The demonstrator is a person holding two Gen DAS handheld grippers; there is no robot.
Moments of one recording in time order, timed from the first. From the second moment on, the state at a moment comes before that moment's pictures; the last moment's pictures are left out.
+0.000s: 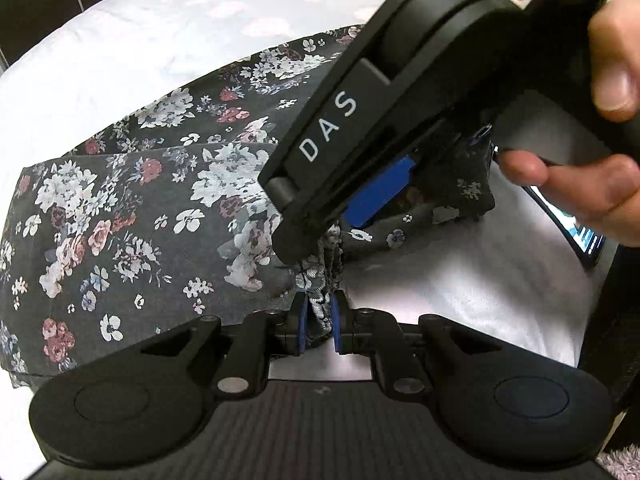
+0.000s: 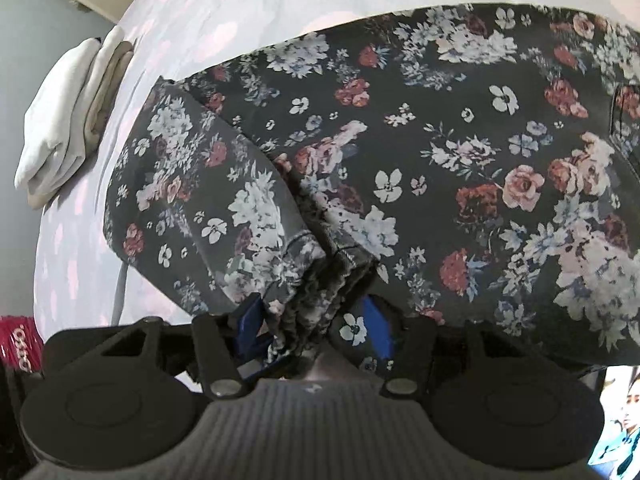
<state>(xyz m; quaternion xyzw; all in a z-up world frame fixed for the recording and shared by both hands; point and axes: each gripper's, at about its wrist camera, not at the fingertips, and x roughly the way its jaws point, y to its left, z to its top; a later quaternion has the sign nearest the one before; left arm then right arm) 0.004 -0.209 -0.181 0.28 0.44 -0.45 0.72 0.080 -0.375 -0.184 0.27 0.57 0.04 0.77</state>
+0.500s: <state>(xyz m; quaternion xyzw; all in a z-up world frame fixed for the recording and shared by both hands) -0.002 -0.211 -0.180 0.28 0.44 -0.45 0.72 0.066 -0.360 -0.181 0.29 0.53 0.01 0.80</state>
